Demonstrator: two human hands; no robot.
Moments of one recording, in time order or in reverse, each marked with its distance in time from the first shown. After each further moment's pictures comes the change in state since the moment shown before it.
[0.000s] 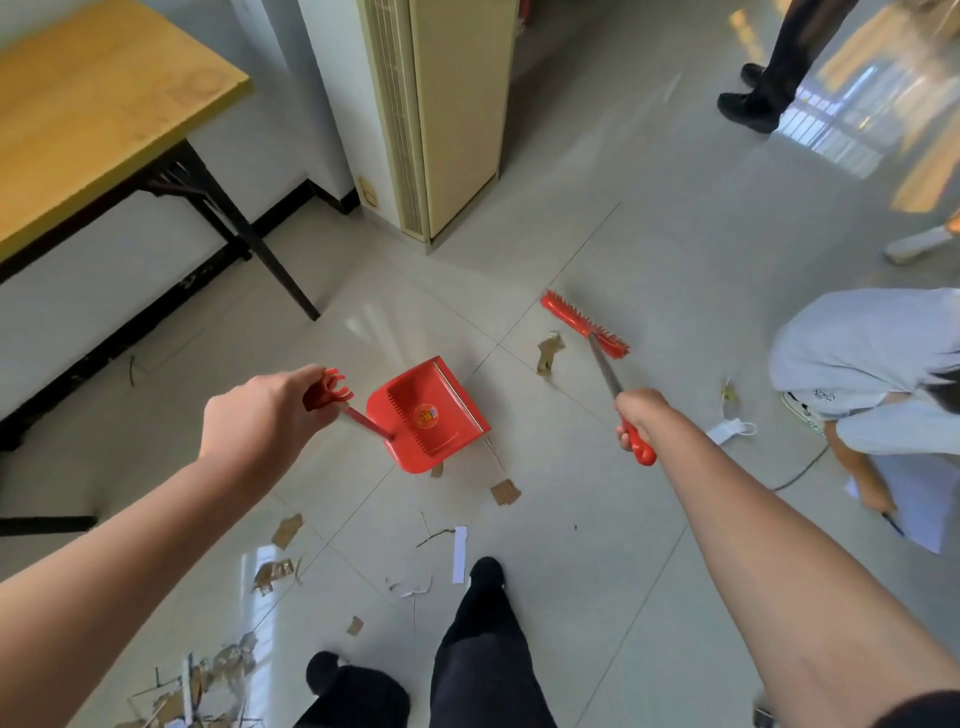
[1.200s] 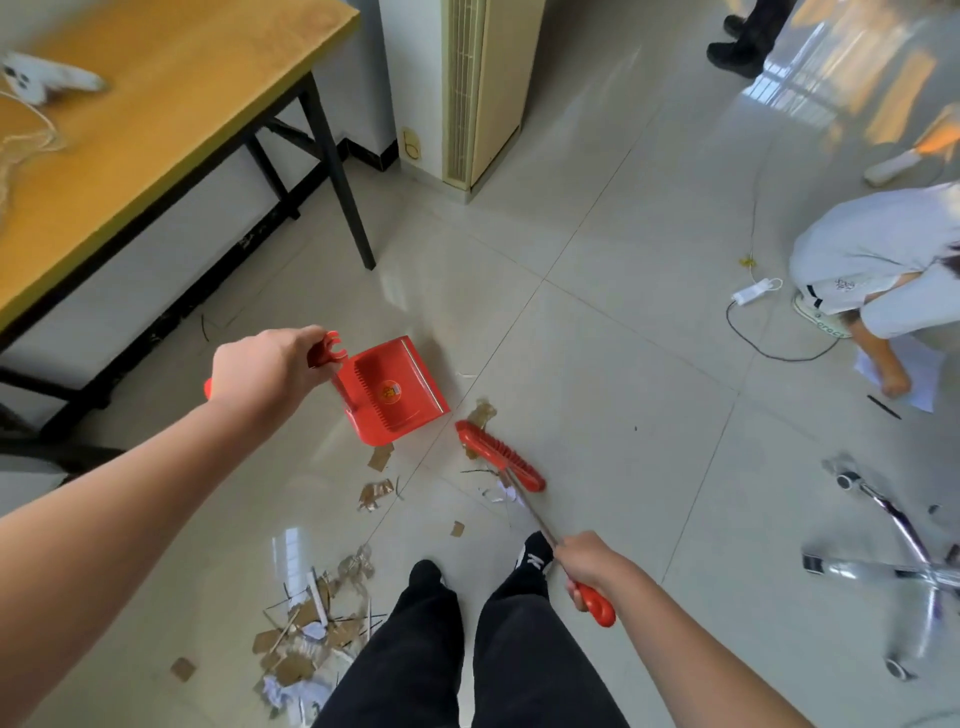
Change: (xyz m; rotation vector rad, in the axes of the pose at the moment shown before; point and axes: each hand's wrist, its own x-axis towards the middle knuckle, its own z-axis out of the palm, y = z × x) left_hand -0.134 -0.294 -0.030 0.050 -0.011 0.177; right_hand -0.276 0.279 0.340 -0.037 -0.368 0.154
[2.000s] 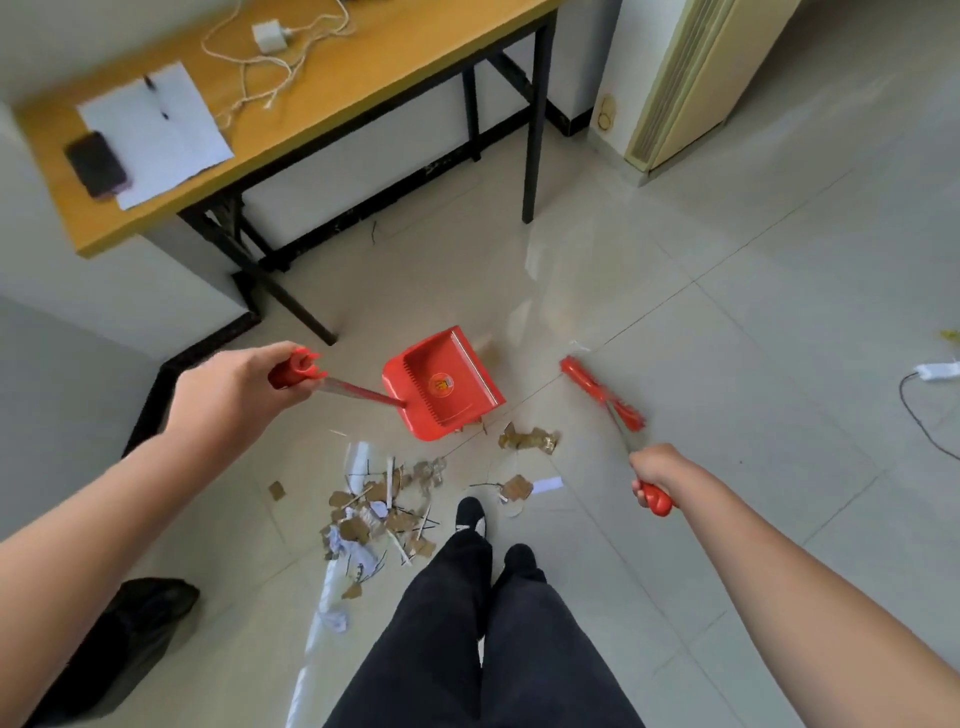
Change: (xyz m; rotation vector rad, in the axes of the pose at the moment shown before) left_hand -0.277 -0.085 -0.026 -0.098 0.051 -0.436; right_hand -0.006 -0.033 0.033 -0.229 0.127 -0.094
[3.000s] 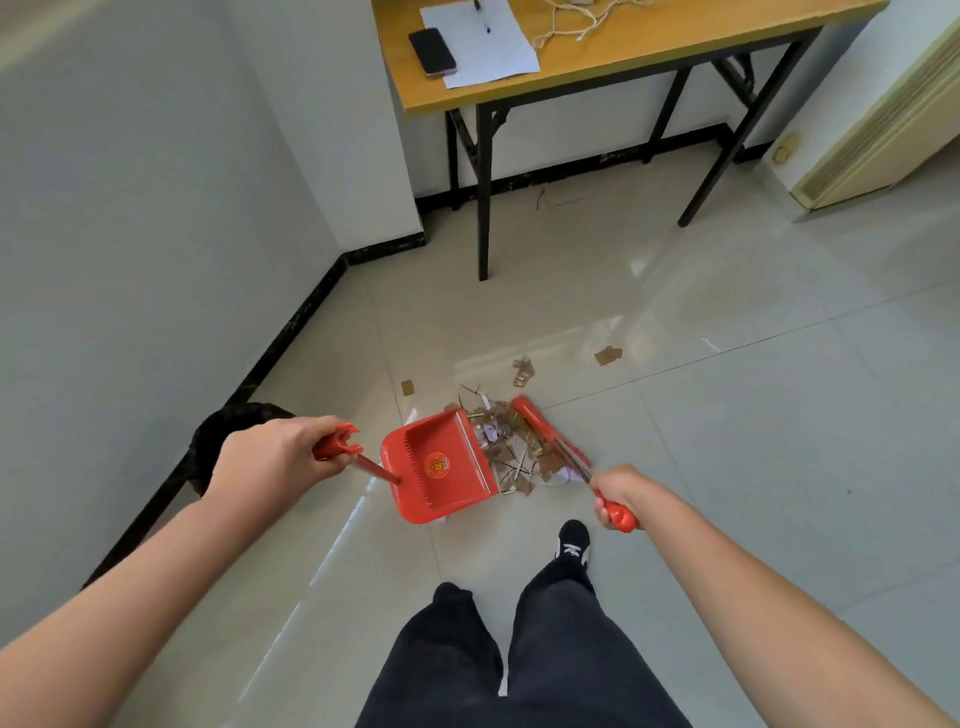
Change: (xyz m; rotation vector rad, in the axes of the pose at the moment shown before) left_hand -0.407 -0.275 -0.010 0.004 -0.071 -0.257; right_hand -0.160 0.186 0.364 -0.317 -0.079 -0.113
